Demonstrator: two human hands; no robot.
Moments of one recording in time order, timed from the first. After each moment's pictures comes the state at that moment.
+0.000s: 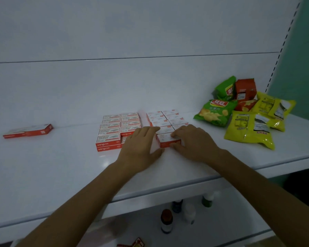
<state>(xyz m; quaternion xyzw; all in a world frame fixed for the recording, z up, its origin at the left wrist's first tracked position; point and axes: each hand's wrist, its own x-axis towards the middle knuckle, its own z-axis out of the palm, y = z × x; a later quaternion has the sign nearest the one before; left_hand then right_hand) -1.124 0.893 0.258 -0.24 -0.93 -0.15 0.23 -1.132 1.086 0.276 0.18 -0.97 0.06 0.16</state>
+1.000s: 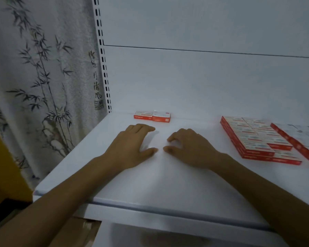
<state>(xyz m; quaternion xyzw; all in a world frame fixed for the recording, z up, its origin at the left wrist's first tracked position) -1.078 0.515 0.257 -0.09 -0.97 -0.14 0.19 -1.150 0.710 0.265 0.33 -0.93 0.13 0.04</state>
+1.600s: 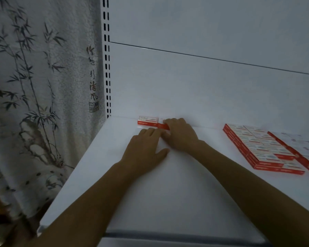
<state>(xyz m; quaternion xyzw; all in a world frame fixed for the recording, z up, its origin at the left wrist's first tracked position) -1.117 0.499 0.248 -0.11 -0.95 -0.21 0.22 -1.213 0.627 0.267 0.24 -0.96 0.05 0.13</state>
